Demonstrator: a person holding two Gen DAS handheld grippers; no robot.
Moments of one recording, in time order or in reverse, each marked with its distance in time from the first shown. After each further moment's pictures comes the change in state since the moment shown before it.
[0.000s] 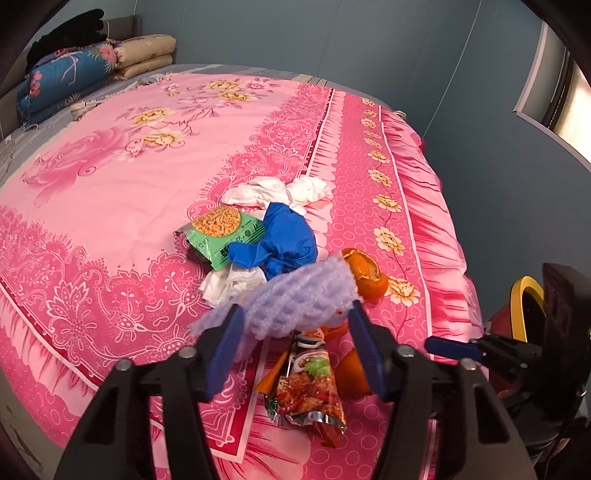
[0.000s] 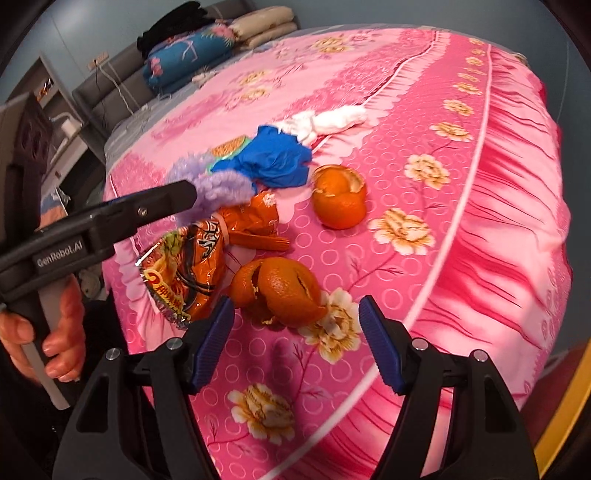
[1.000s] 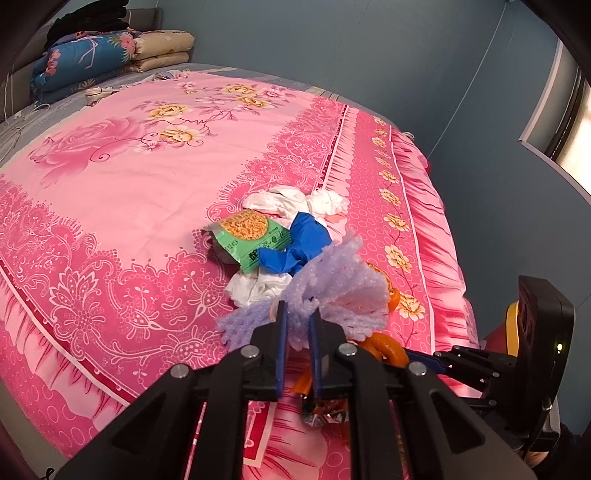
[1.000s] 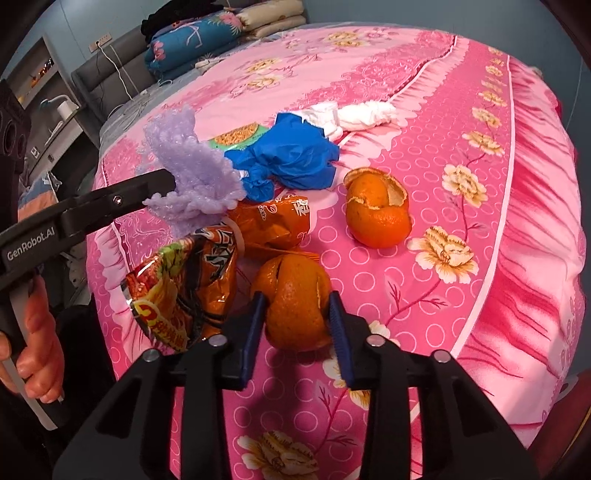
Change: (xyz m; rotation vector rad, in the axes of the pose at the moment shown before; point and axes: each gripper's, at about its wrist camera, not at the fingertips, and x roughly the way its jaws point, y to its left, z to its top) left arm -0.011 0.028 -0.003 -0.086 -0.057 -0.028; right arm 0.031 0.023 0.014 -0.045 -0.008 -0.050
